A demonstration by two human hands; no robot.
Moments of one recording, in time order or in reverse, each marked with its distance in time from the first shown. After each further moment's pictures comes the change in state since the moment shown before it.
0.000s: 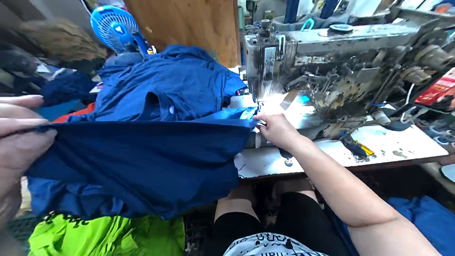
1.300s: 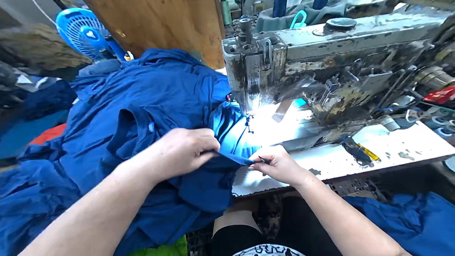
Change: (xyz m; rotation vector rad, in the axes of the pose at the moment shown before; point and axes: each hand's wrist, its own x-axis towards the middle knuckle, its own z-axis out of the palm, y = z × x) left_hand 0.062 -0.021 0.193 0.181 -0.786 0.344; right_hand -0.047 0.043 0.033 0.503 -0.041 -0.160
